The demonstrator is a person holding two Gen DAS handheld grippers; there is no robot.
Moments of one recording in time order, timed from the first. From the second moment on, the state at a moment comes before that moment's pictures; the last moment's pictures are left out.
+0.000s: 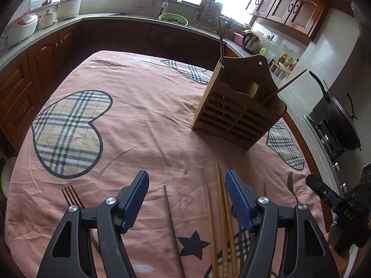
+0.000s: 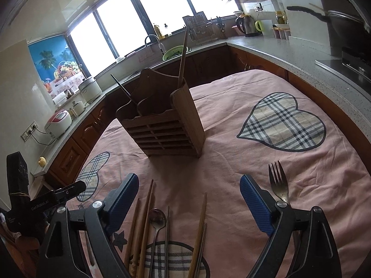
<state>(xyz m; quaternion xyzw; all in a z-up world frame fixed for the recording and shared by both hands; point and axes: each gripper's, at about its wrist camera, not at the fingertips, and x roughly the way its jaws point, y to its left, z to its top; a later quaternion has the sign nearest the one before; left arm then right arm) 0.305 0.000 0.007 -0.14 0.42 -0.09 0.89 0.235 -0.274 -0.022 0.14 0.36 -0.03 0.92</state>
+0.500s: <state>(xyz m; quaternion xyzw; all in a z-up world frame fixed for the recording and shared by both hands) 0.378 -0.057 -0.039 -0.09 0.49 -0.12 0.86 0.260 -0.278 -0.077 0.13 0.45 -0.04 0.88</state>
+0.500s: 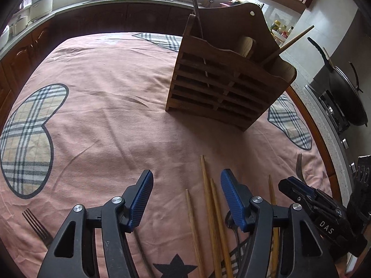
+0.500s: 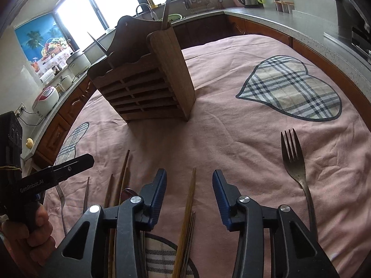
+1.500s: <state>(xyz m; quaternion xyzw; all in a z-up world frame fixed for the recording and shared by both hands) 0.385 -0.064 -0.042 -0.10 0.48 -0.14 0.86 0.267 -0.271 -0.071 0.13 0.45 -0.02 0.88</state>
